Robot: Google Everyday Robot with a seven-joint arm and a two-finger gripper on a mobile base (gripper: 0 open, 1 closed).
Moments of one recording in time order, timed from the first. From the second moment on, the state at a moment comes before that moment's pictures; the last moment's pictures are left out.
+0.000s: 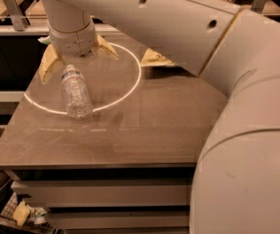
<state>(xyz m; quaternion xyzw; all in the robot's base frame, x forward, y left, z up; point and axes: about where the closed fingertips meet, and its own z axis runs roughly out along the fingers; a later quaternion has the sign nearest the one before) 0.588 0.137 0.902 -0.24 0.96 0.01 0.13</state>
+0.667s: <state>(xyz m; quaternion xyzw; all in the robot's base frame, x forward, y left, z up) 0.587 0.151 0.879 -0.26 0.96 0.02 0.10</state>
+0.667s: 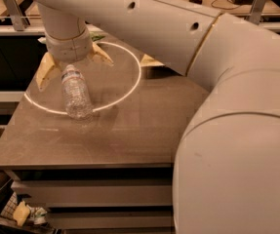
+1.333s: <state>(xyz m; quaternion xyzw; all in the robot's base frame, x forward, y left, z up) 0.592 0.169 0.860 -0.29 0.95 0.03 0.08</state>
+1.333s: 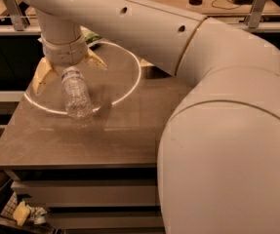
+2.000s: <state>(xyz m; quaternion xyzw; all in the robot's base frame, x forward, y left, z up) 0.598 0.164 0.840 -0.28 0.96 0.04 0.07</state>
